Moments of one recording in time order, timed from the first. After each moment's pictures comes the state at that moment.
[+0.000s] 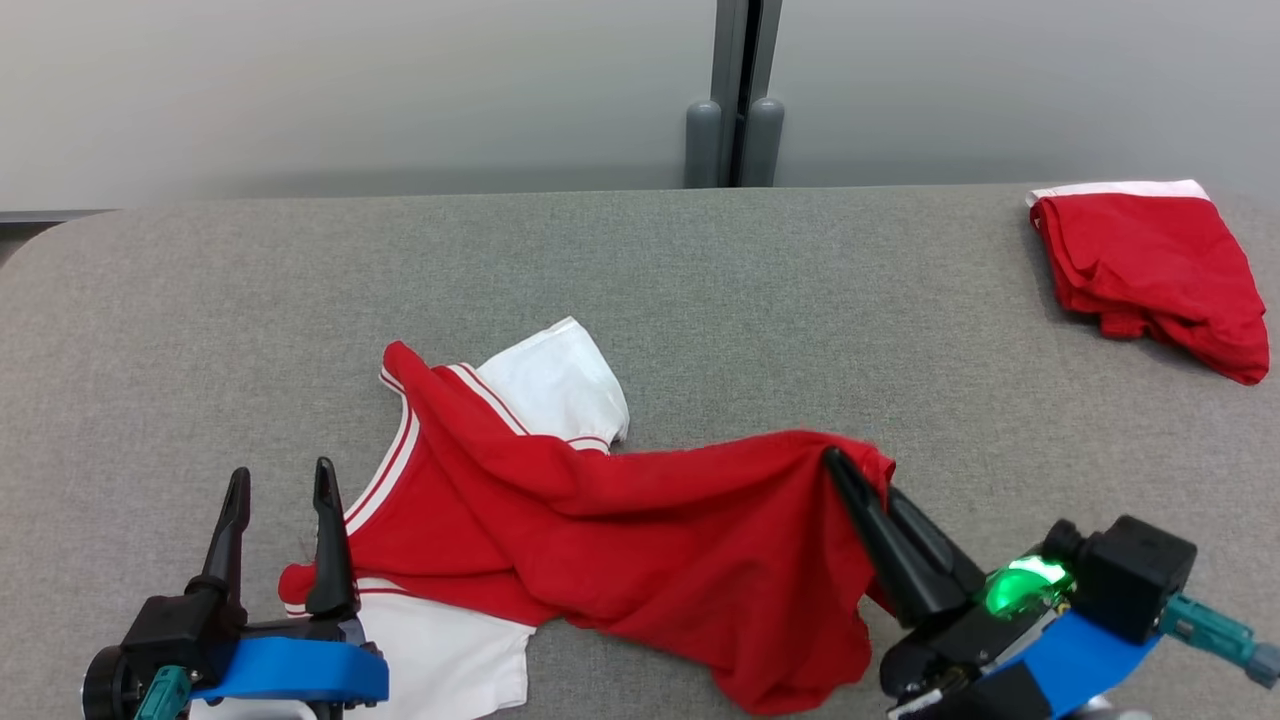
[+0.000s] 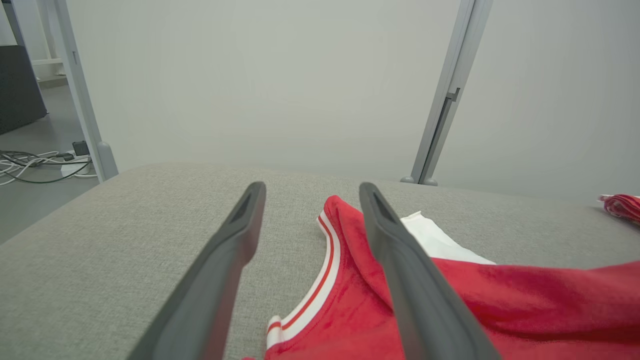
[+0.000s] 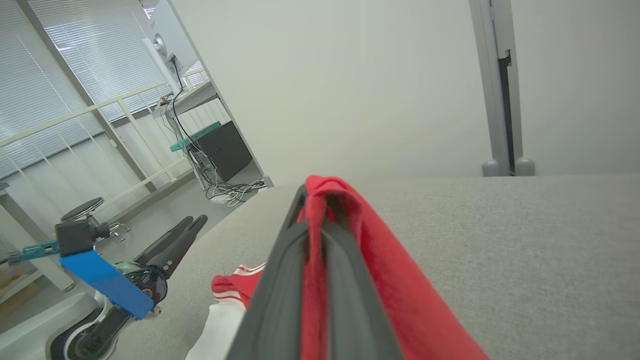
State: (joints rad) left arm -0.03 0.05 0.05 0.19 -0.16 -0.09 -0.26; right arm 0.00 -0.16 0.34 -0.28 0.54 0.13 0.03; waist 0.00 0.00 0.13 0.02
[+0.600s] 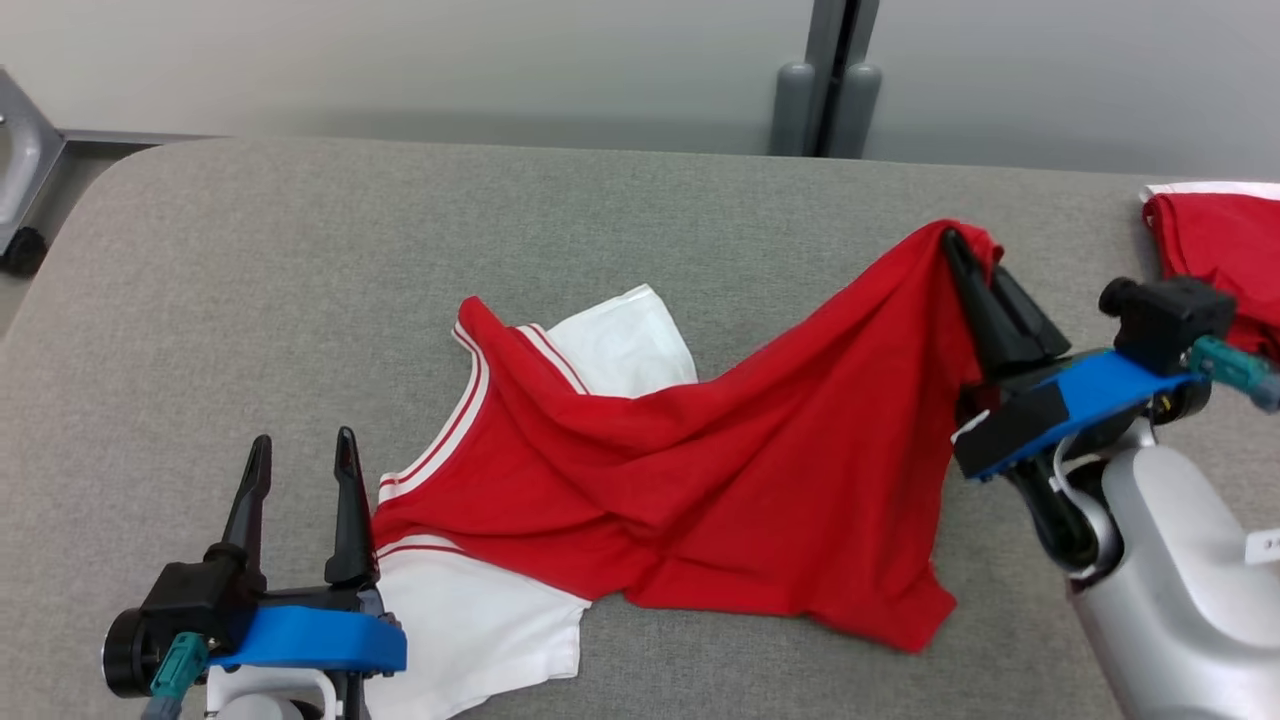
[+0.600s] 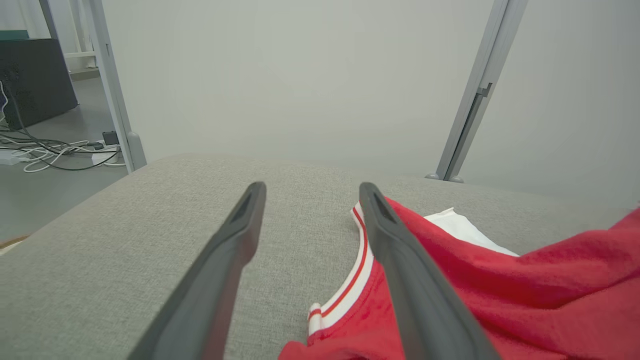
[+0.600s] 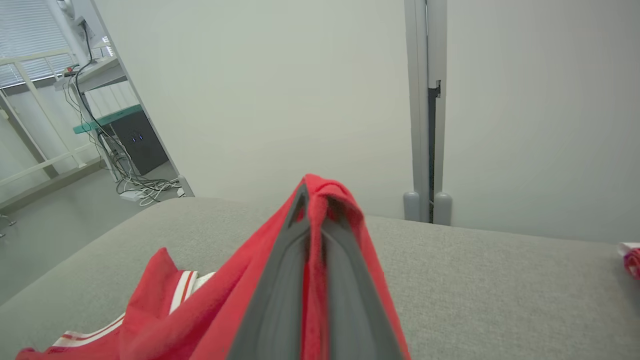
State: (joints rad) left arm -0.07 0.05 0.02 0.21 -0.17 -0.10 -0.26; right arm -0.48 -0.22 0.23 0.31 0.49 0.13 -0.10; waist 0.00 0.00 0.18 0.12
